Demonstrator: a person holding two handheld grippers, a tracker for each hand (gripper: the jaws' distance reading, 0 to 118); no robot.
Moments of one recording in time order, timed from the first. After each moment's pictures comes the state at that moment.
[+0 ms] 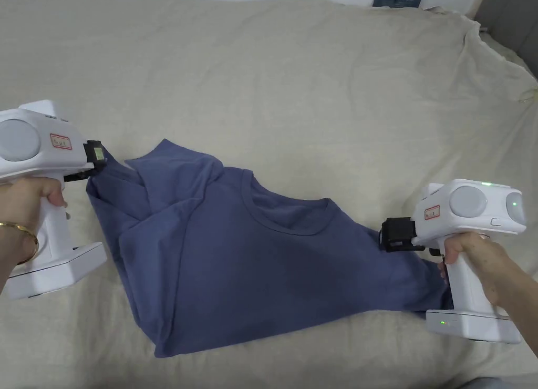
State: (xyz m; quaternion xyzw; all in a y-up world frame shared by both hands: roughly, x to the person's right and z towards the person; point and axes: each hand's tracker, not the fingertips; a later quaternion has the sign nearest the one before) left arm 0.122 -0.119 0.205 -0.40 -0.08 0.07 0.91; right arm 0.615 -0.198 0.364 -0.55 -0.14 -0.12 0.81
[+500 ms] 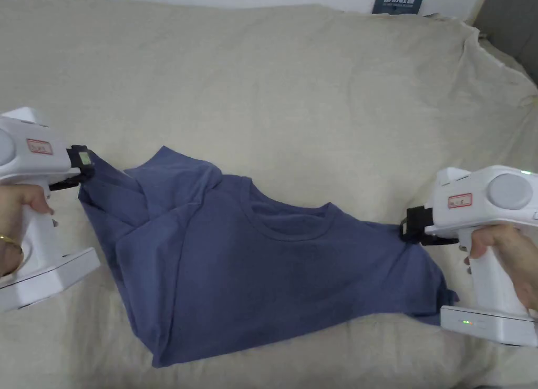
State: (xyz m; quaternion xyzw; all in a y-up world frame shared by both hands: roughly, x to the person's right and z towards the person) left arm 0.103 -0.106 0.207 -0.40 -0.08 0.13 0.91; right arm 0.630 -0.132 0.383 -0.49 -0.08 -0.17 0.85
